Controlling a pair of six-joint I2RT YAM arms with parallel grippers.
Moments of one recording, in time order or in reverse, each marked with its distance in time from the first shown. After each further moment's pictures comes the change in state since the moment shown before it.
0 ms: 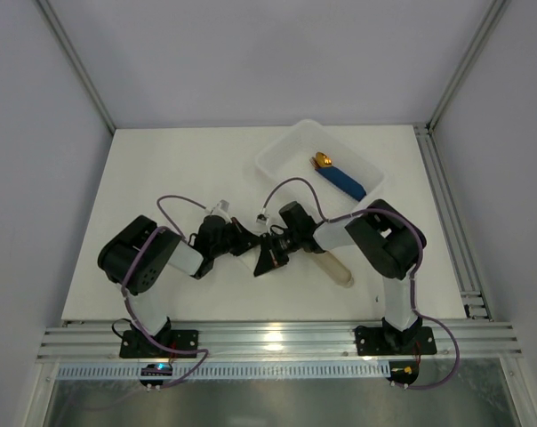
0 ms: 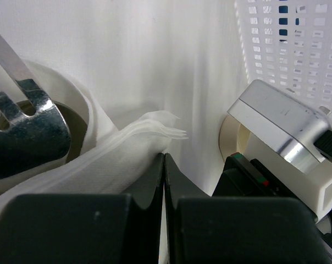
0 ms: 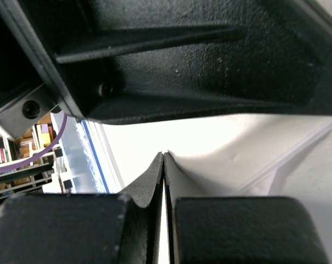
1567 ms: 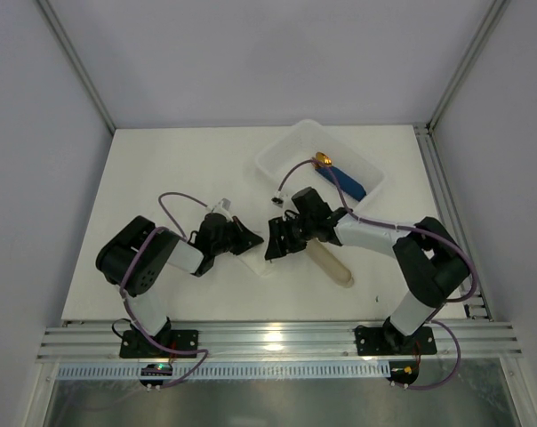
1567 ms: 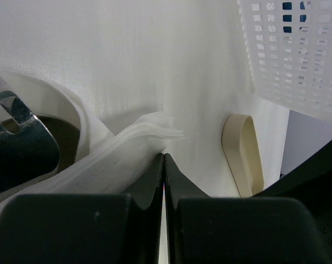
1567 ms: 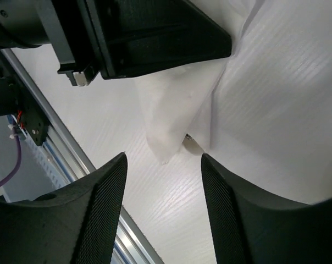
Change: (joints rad) left arm 0.000 -0.017 0.026 -0.069 0.005 0.032; right arm -0.033 -0.323 0.008 -0.345 0.328 -0.117
